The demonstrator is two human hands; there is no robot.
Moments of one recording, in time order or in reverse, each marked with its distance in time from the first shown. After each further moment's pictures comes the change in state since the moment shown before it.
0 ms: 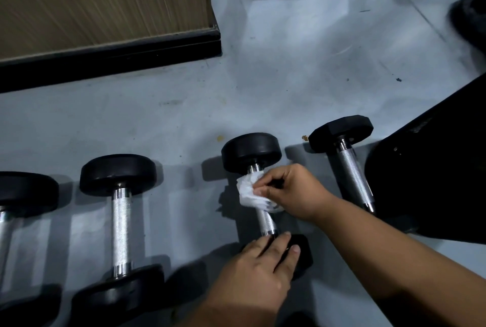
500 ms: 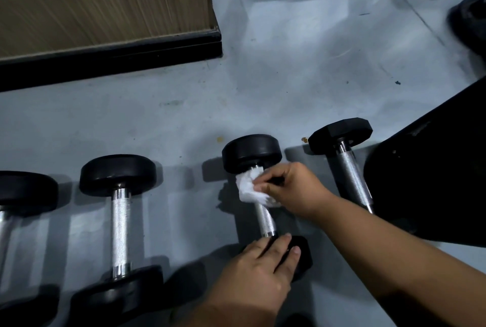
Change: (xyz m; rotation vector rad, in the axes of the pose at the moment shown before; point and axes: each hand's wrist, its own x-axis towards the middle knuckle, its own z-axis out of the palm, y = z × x) left_hand 0.001 -0.001 -0.001 -0.011 0.000 0.012; right_hand 0.004 -0.003 -0.003 -0.043 0.067 0.011
